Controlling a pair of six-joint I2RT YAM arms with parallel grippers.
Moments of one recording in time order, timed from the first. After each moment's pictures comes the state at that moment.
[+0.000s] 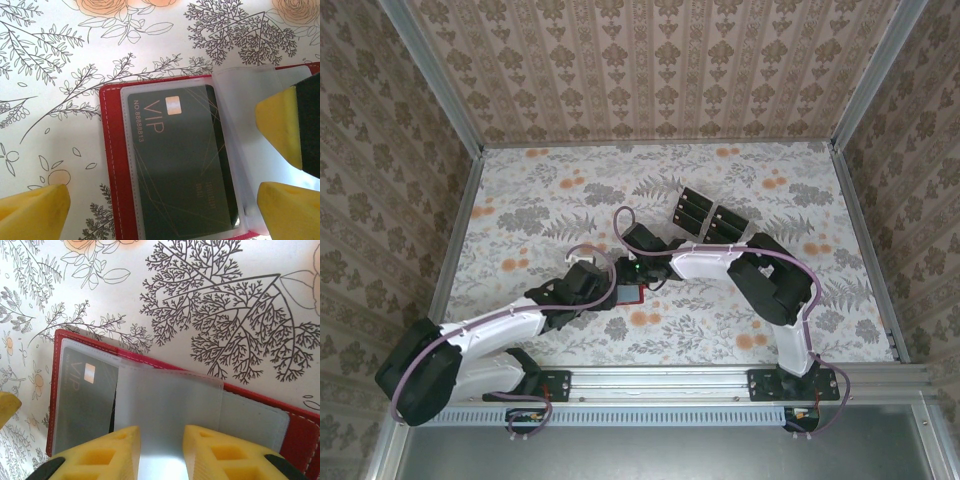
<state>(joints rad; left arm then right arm) -0.80 1.14 0.42 -0.25 -0.27 -0.59 0.84 1.99 1.22 -0.17 -0.19 0.75</state>
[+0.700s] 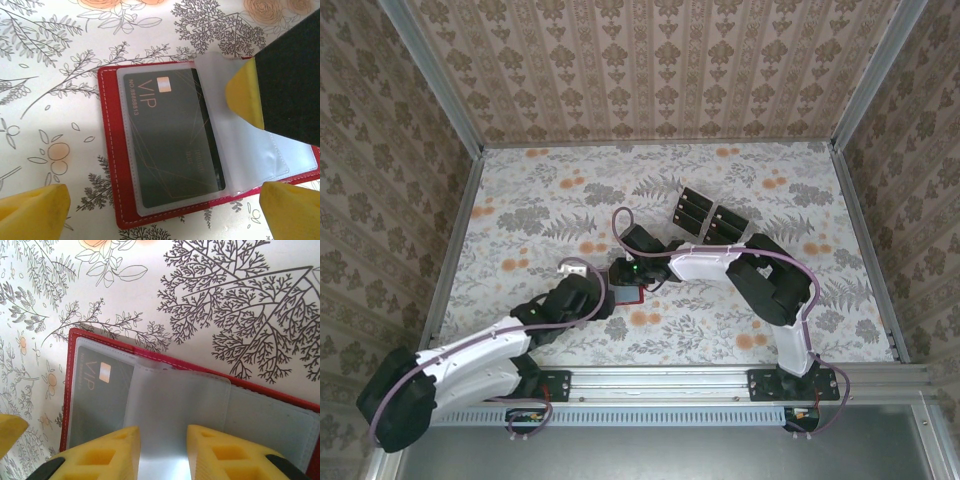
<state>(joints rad) -0.84 0.93 0.31 -0.24 -0.26 -0.62 0.85 2.00 1.22 -0.14 -0.20 0.77</state>
